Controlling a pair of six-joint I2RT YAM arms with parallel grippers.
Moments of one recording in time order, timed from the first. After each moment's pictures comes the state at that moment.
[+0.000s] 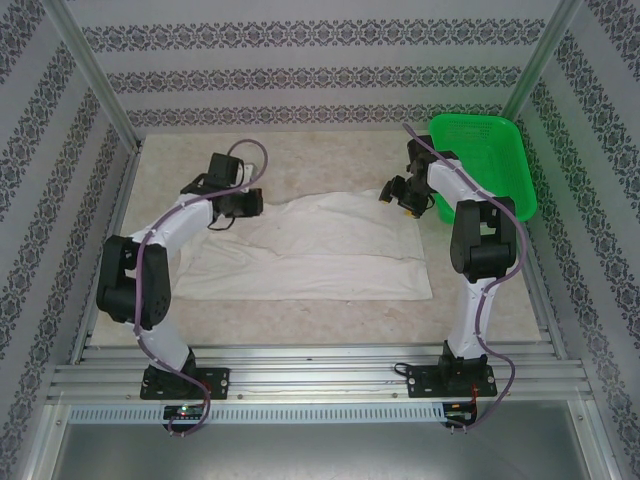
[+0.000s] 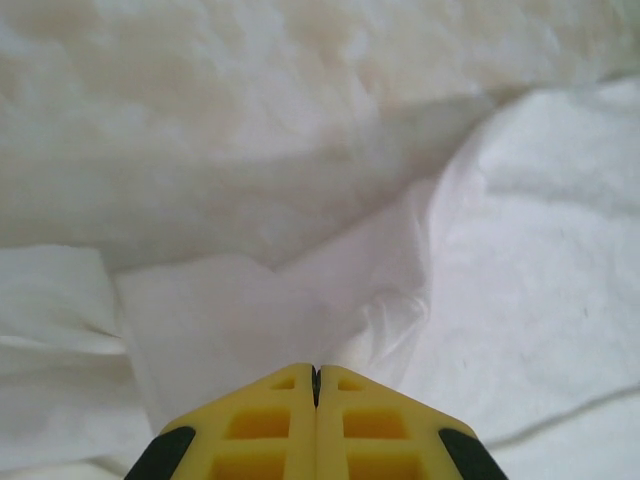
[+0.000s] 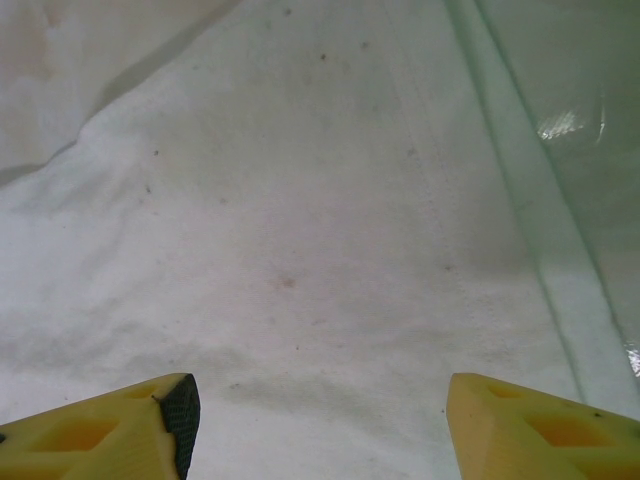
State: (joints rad) left arm -0.22 1.70 1.21 -0.45 0.24 -0.24; right arm 0.08 2.09 1.65 -0.86 -0.24 0.53
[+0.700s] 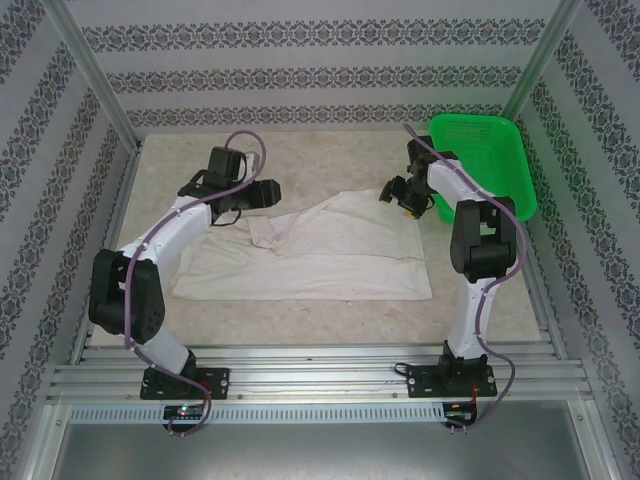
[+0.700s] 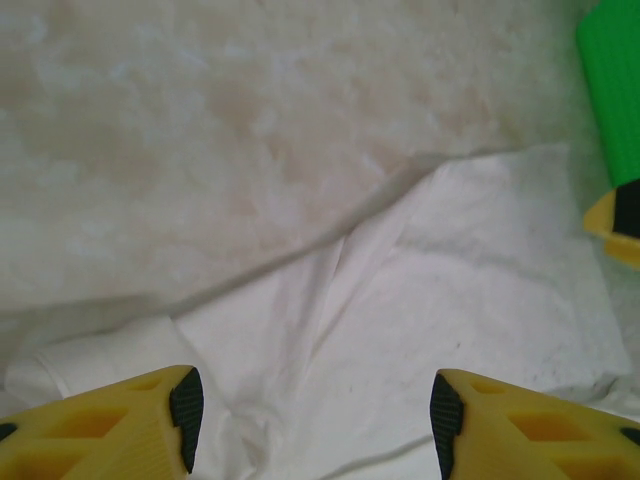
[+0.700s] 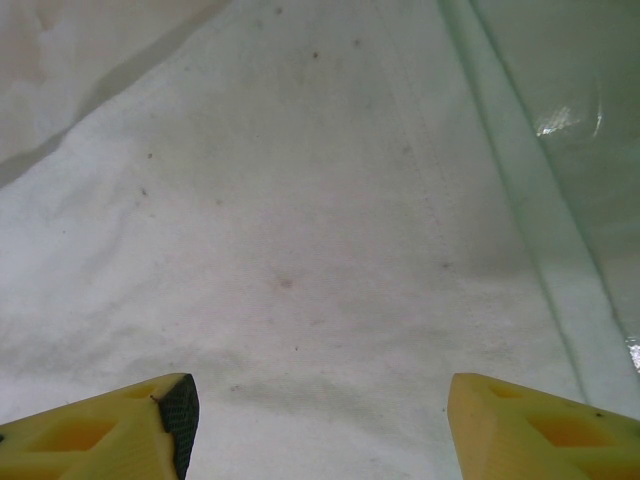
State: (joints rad) left arm -0.23 1.63 1.29 -0.43 0.27 -0.36; right arm 0.08 2.09 1.65 -0.86 -0.24 0.55
